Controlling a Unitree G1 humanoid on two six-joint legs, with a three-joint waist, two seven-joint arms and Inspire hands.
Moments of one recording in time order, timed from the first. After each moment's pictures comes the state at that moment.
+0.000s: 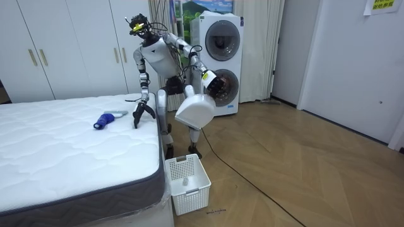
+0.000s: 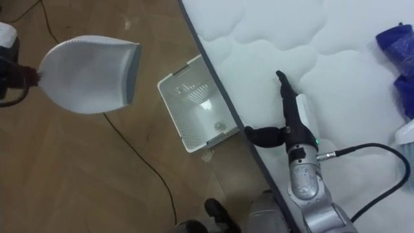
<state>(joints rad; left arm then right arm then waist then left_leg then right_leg) -0.91 0.78 -0.71 1.12 0.87 0.15 0.04 -0.11 -0.41 0.25 0.47 -0.12 -0.20 -0.34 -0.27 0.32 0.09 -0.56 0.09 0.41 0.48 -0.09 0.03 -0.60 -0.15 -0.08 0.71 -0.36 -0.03</state>
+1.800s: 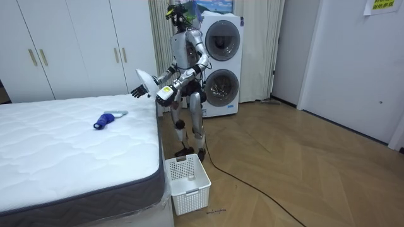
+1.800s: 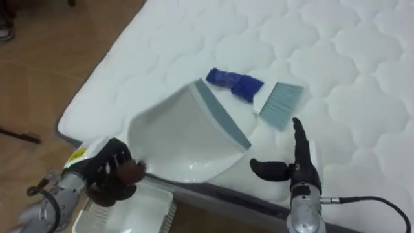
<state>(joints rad) 0.05 0.45 -0.31 0.23 0.50 0.06 -0.01 0.13 -0.36 0.25 0.35 0.07 -0.12 -0.41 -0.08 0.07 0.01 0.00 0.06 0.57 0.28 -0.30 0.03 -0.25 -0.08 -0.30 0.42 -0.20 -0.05</state>
